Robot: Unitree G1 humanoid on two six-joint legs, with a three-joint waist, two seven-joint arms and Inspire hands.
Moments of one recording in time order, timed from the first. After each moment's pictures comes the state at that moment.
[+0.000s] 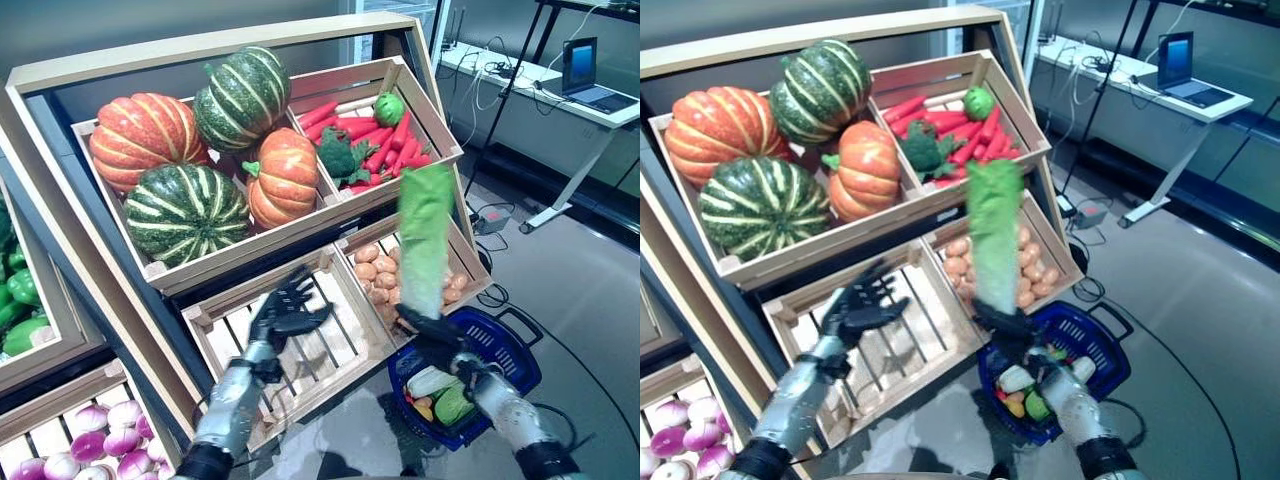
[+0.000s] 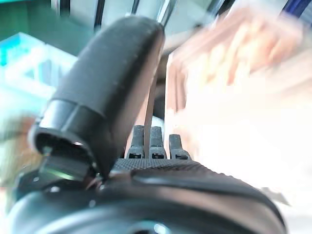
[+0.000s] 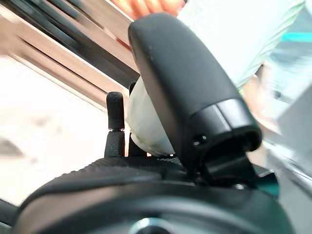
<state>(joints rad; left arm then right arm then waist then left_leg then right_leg) -0.03 0.34 -0.07 0.44 -0.69 -0.18 -0.14 -0.05 -0.39 0.04 0.45 1.14 0.14 0.23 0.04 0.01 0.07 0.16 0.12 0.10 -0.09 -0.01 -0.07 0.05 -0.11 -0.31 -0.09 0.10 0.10</state>
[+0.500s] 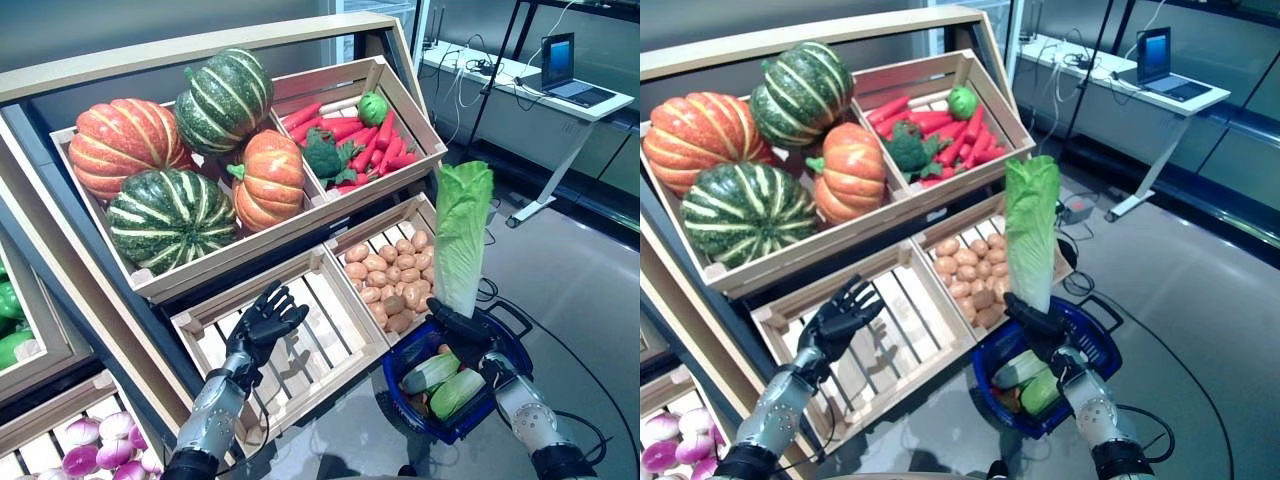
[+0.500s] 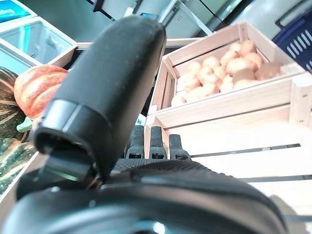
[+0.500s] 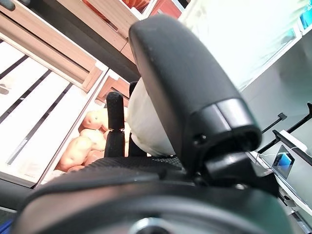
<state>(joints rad) -0.03 0.32 -0.07 0.47 -0.77 -0.08 -0.17 -0.05 -0.38 0.04 0.46 1.11 0.10 0.23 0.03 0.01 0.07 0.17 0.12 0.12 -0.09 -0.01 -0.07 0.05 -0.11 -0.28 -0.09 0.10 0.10</state>
